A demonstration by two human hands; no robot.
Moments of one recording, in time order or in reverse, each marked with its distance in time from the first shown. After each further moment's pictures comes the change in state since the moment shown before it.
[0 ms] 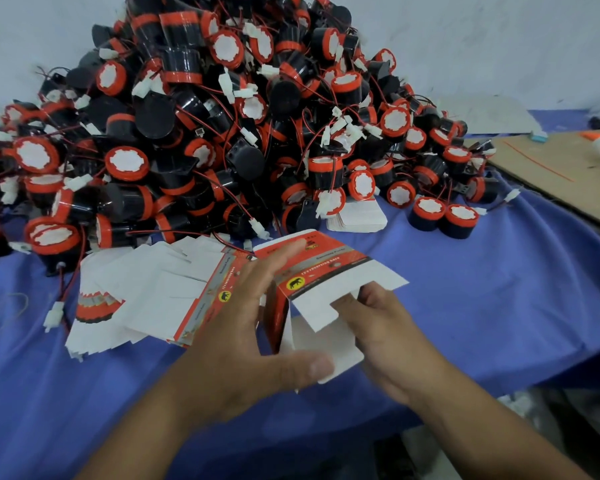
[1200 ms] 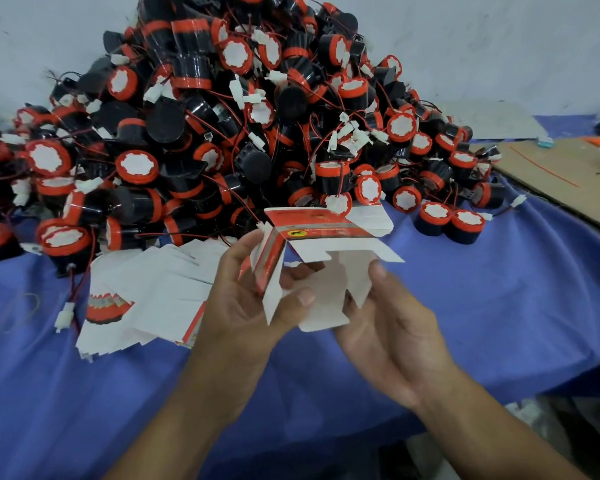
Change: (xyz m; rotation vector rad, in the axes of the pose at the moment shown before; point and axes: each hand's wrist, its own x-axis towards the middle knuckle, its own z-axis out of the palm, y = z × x) left_hand 0.012 0.011 0.017 -0.536 0.417 -0.006; right_hand 0.005 -0.010 0.007 0.582 -0.060 -0.046
